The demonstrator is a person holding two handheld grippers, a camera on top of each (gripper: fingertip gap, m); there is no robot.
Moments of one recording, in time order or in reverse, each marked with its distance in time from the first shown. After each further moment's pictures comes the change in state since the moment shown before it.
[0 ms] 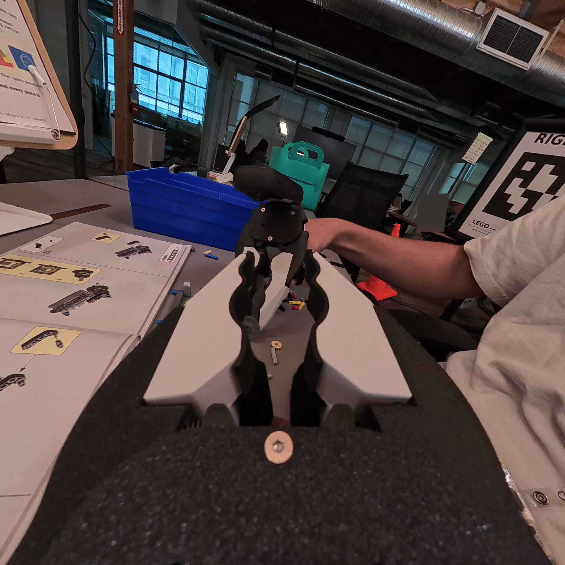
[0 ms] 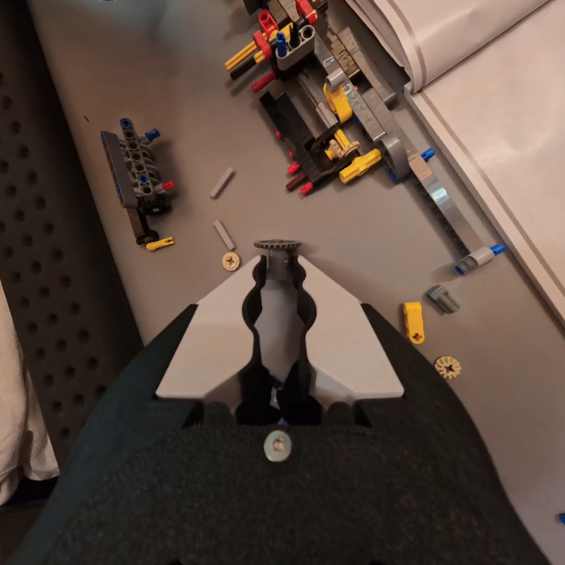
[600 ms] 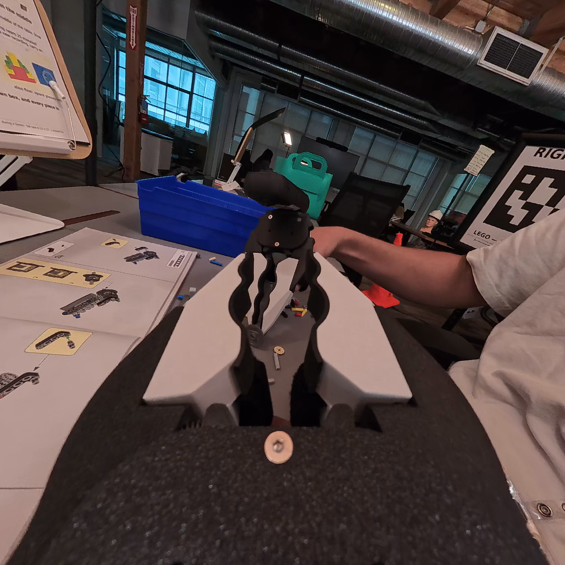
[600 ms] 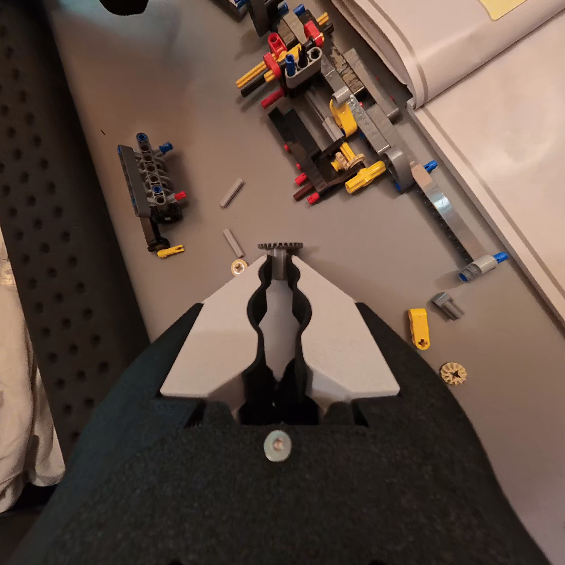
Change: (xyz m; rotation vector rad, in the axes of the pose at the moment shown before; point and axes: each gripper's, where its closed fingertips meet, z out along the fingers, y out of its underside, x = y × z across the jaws) left arm -0.003 -0.008 -0.004 0.030 -0.015 -0.008; right arm -0.005 -0.006 -0.002 0.030 -0.013 0.003
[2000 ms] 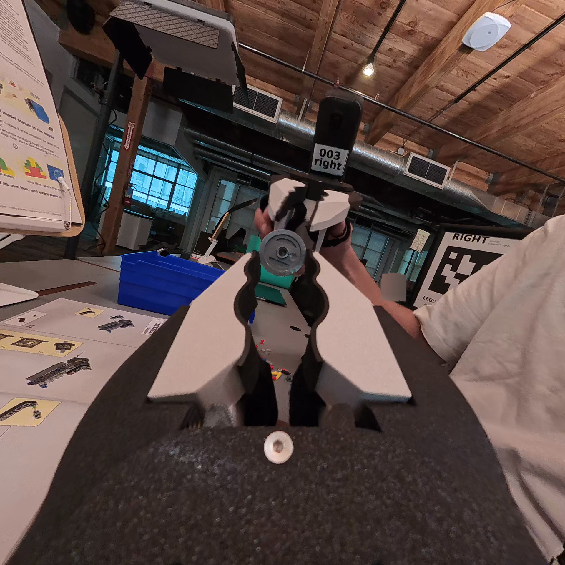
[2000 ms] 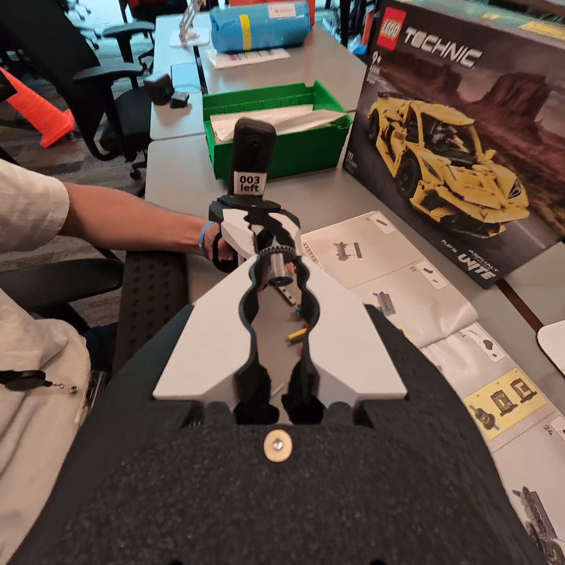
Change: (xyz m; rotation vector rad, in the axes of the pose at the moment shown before) left arm 0.016 -0.052 -0.022 0.287 0.104 -0.040; right arm -0.088 -0.194 -0.106 0.522 0.063 -0.261
